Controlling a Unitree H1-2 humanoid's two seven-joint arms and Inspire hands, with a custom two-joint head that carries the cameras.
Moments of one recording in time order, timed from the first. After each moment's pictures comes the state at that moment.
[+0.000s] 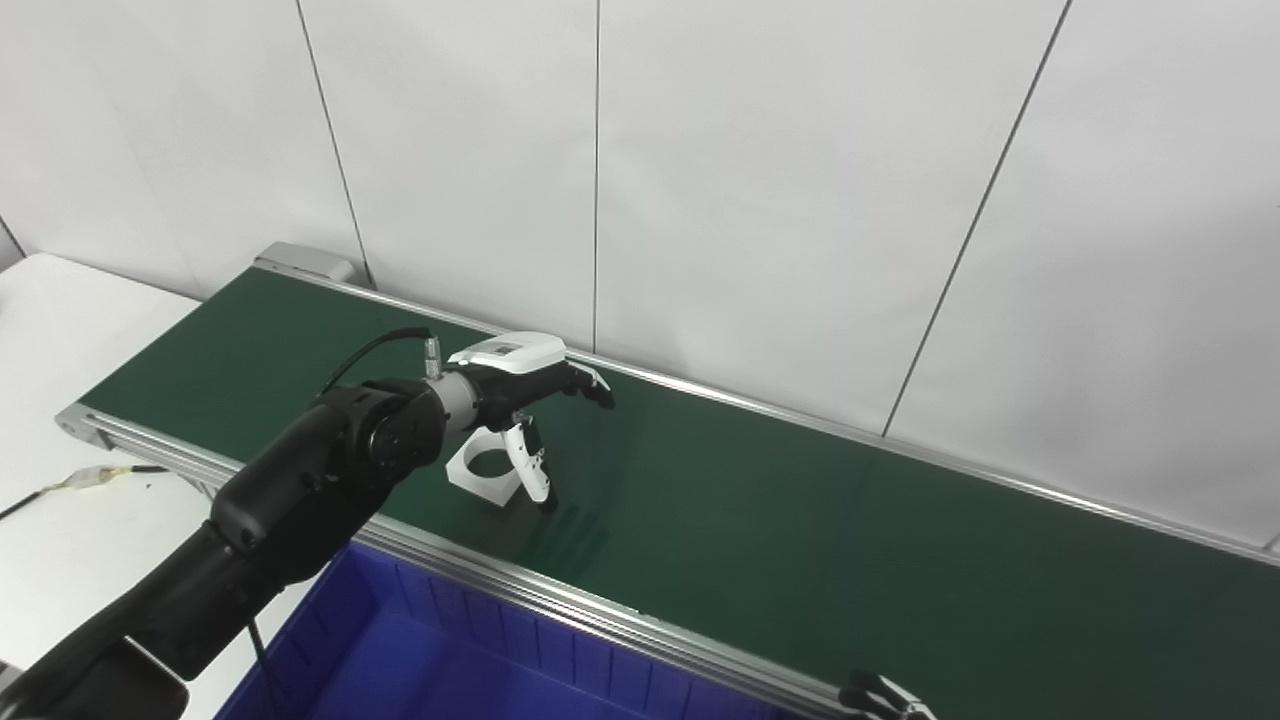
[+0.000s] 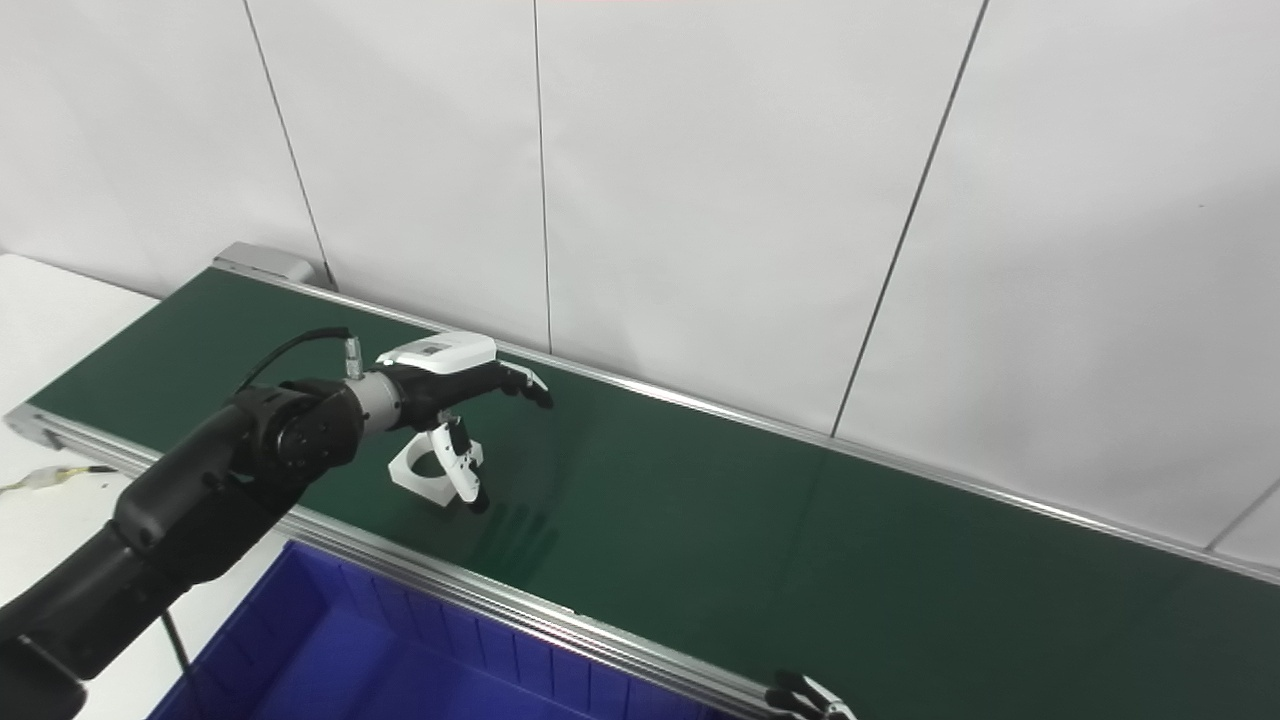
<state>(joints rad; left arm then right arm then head) -0.40 0.64 -0.25 -0.03 0.61 0.18 -0.58 0.14 -0.13 0.27 0.21 -0.13 -0.41 0.02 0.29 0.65</state>
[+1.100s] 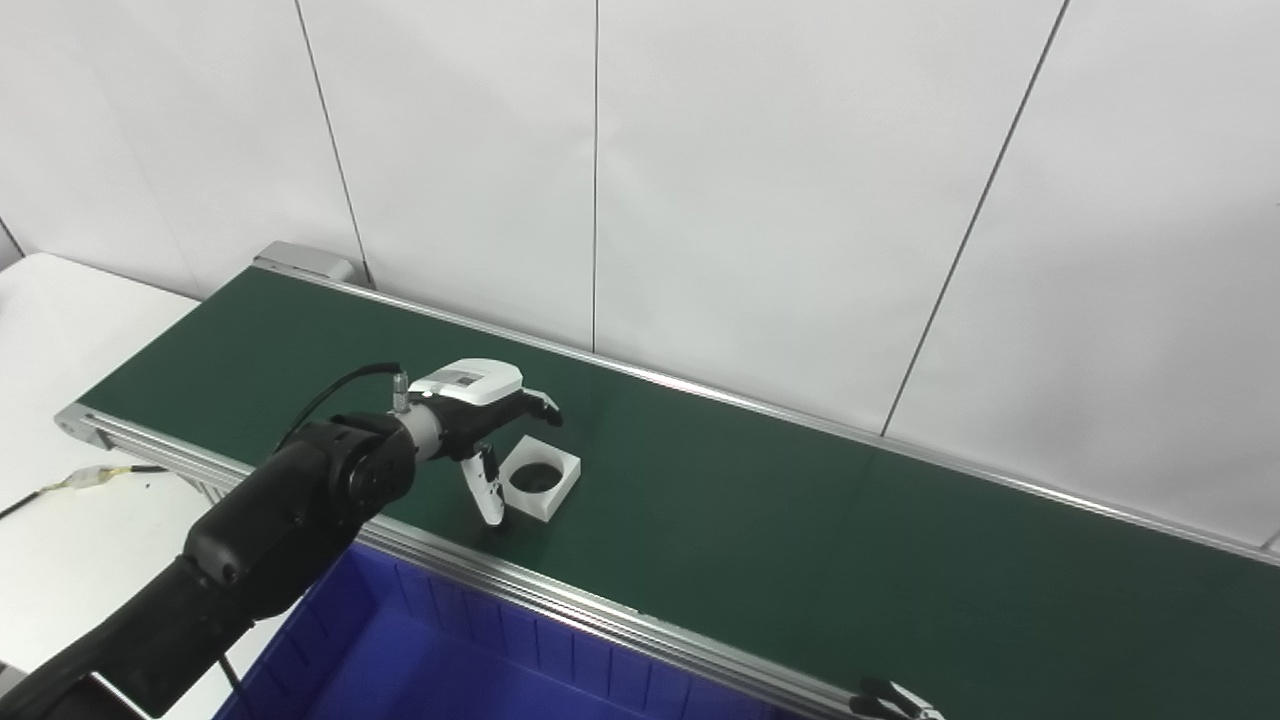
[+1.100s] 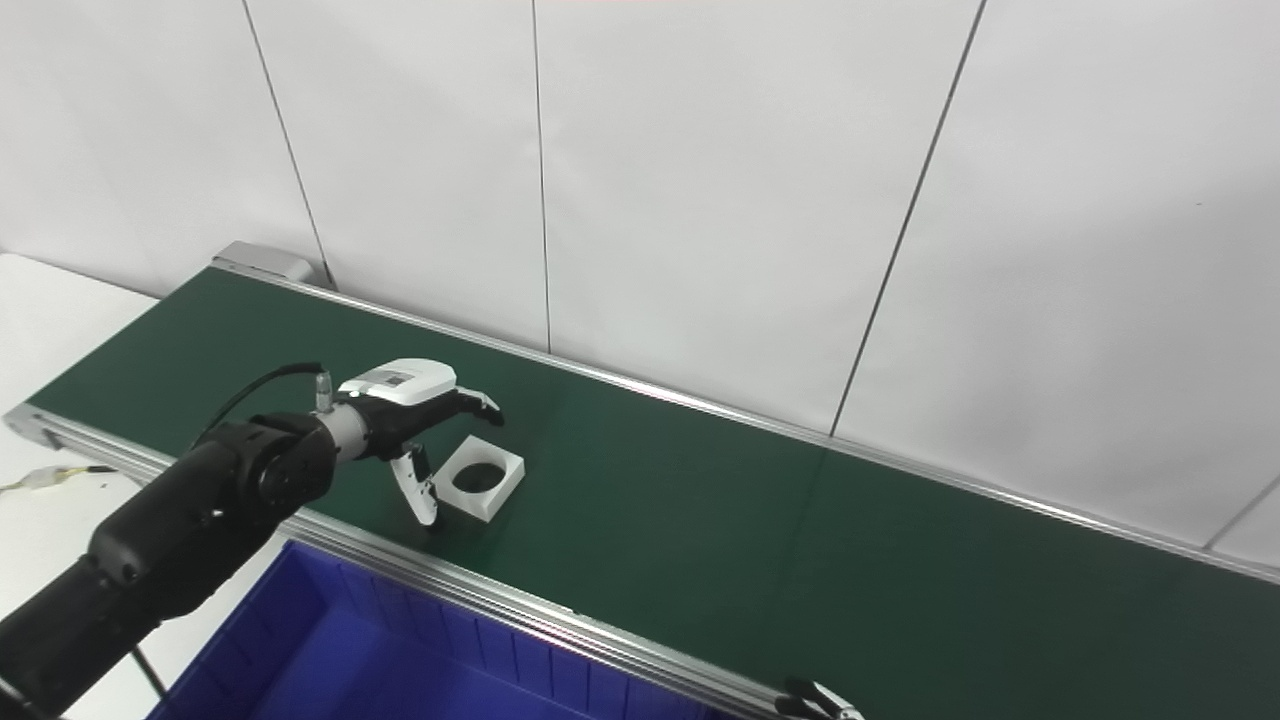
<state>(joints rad) -0.32 0.65 -0.26 0.07 0.72 0.16 -0.47 0.16 -0.13 0.22 0.19 -0.13 -0.41 0.06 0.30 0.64</state>
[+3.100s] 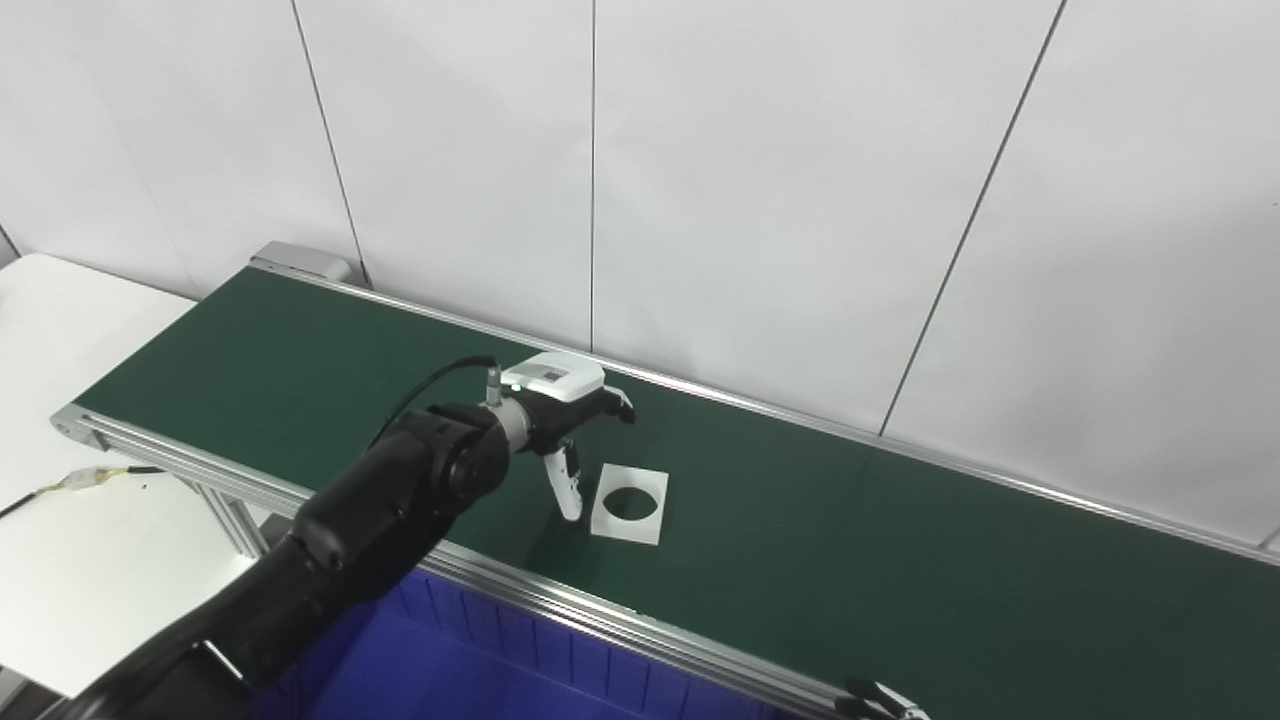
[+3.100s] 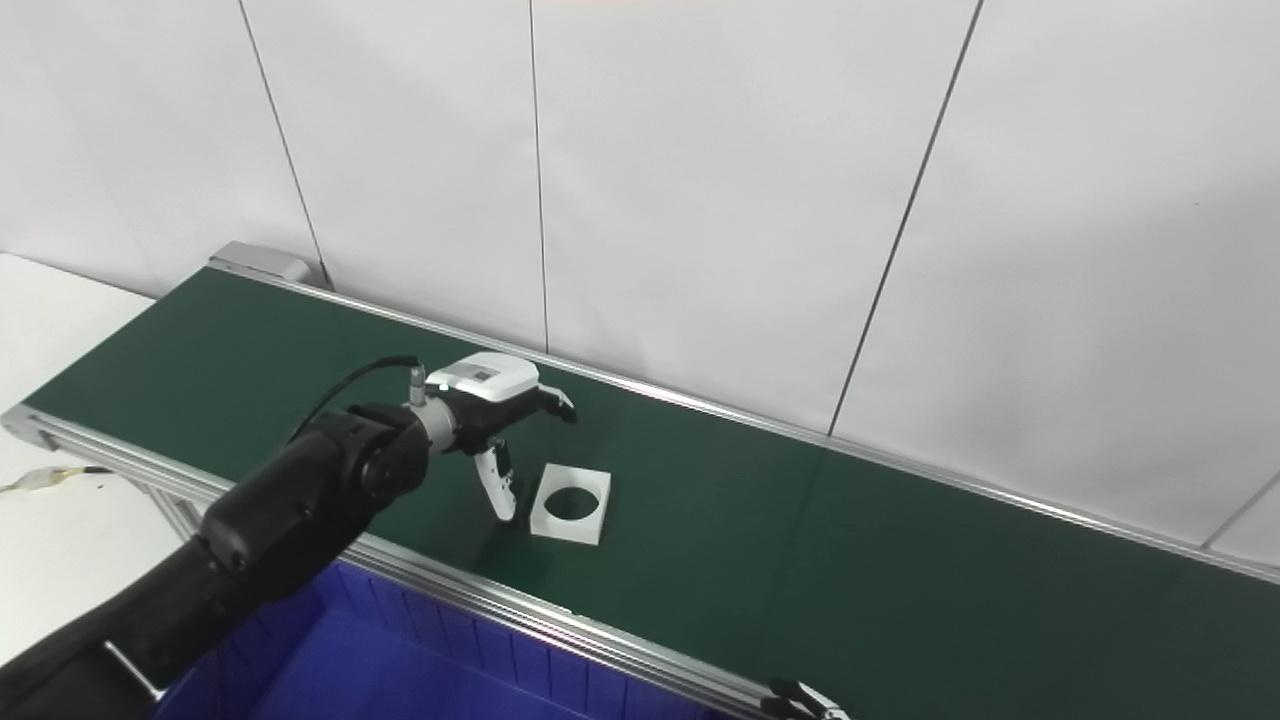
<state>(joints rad) -0.44 0.48 -0.38 0.08 0.85 0.27 -0.53 0.16 -0.10 0.23 0.19 -0.15 -0.41 0.06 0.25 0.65</state>
